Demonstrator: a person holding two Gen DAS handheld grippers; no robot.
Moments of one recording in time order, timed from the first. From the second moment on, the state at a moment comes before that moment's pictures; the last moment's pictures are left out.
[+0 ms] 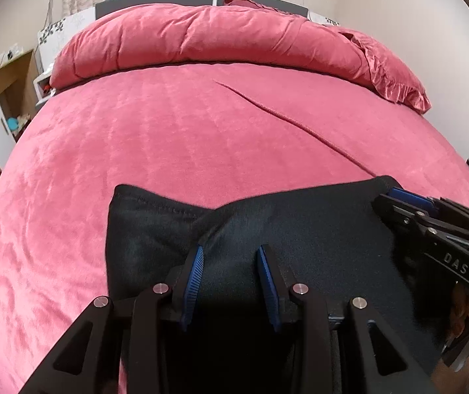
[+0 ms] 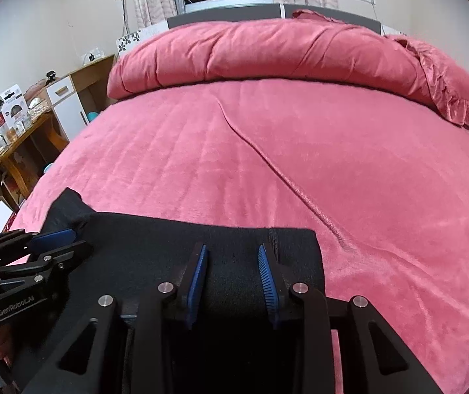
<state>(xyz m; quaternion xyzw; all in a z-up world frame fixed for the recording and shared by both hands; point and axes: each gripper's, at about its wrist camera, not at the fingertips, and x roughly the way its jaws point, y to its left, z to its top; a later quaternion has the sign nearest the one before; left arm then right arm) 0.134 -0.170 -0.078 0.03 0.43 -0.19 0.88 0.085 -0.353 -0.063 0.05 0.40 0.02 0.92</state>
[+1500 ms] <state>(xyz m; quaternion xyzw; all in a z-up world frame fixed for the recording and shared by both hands) 0.043 -0.067 -0.094 -0.13 0.50 -0.27 0.81 -0.025 -0.418 -0.072 0.24 0.46 0.01 0.86</state>
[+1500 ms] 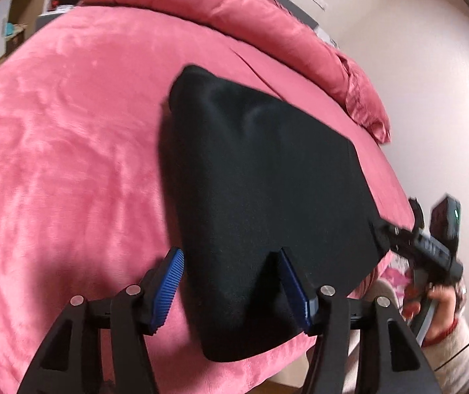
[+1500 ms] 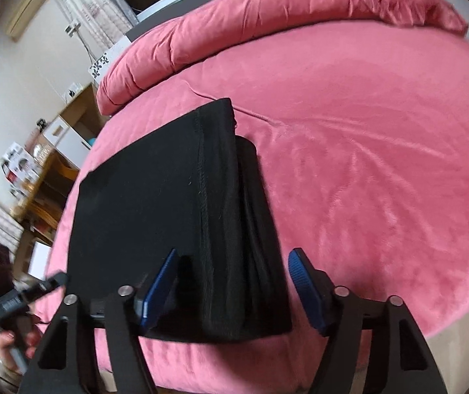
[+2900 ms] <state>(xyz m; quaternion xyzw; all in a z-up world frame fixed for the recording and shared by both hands) 0.080 -0.105 -0.105 -0.09 0.52 -0.28 0.80 0.029 -0.406 -0.114 0.29 0.48 0.11 0.82</state>
